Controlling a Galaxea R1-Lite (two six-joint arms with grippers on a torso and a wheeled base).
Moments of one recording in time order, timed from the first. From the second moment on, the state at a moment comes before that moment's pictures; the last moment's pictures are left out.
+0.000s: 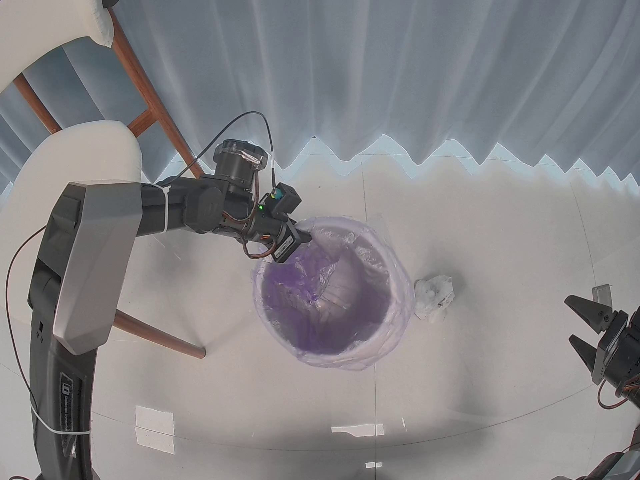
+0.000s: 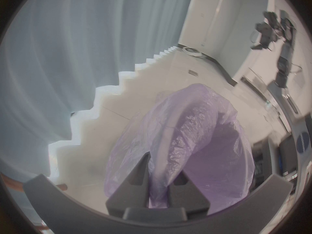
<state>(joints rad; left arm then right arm) -0.38 2.39 -2.00 0.23 -0.37 0.67 0.20 0.99 -0.13 -0.59 0.05 0.97</state>
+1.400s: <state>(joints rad) -0.24 2.35 -2.00 0.38 -0.65 1.06 0.17 0.99 -0.12 -0.58 0.05 0.97</state>
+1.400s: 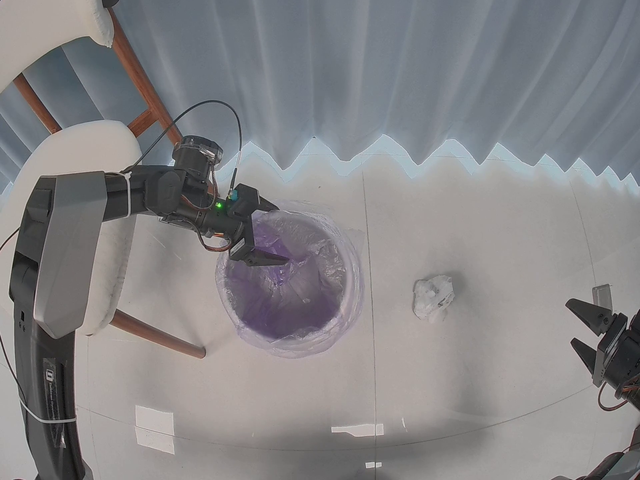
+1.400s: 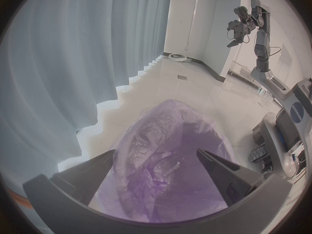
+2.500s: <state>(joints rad) -0.24 2.48 -2.00 -0.35 -0.61 0.75 0.19 0.99 -0.11 -0.58 0.07 0.96</state>
